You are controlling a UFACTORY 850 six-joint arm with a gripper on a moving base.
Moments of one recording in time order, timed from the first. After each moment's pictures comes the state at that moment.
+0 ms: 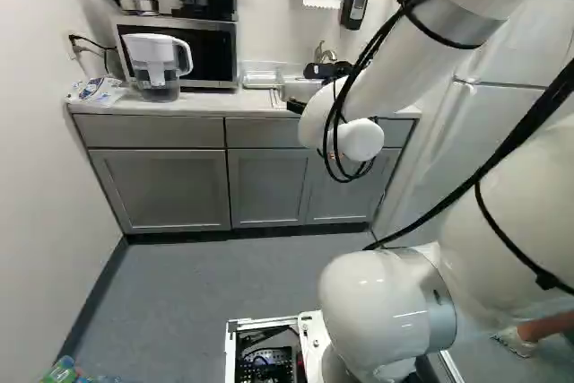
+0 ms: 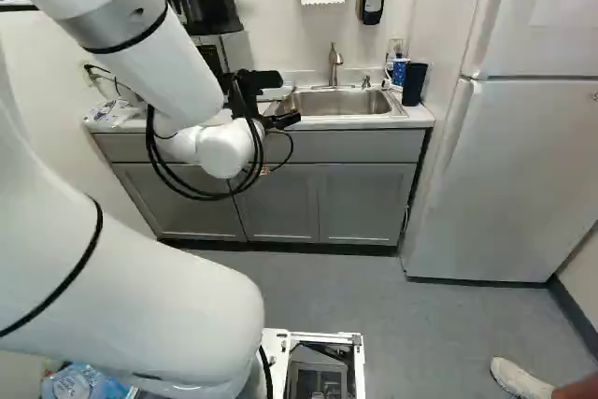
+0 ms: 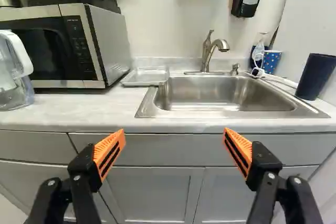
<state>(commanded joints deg) 0.0 13.1 -21.4 0.0 48.3 0.0</state>
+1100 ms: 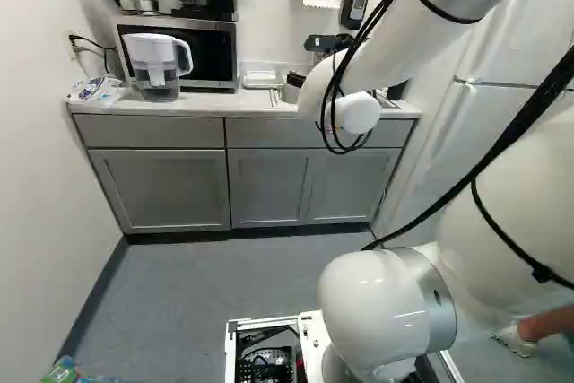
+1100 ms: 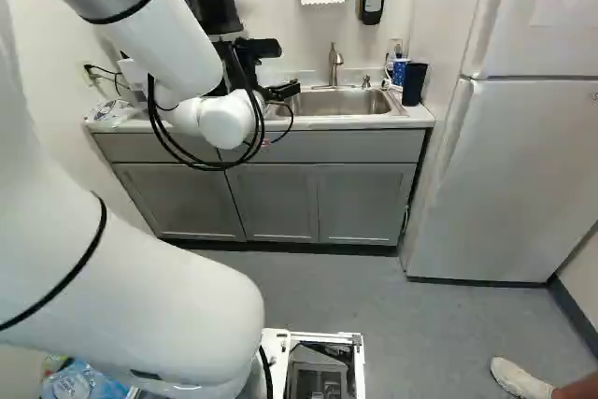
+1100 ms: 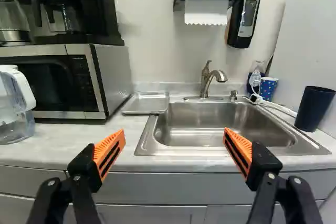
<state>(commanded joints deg) 0.0 12.1 -29.3 0.0 47.6 0.0</state>
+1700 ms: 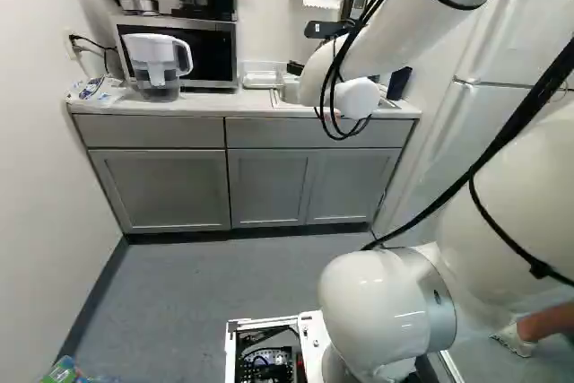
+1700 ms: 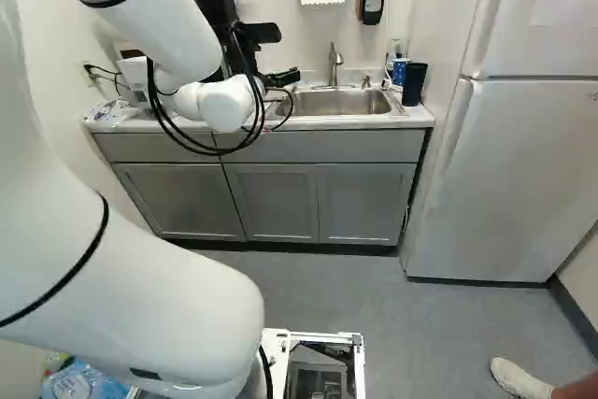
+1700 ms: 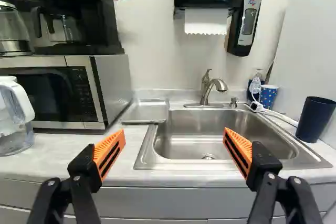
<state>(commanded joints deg) 0.0 11.5 -33.6 0.0 44.5 0.0</state>
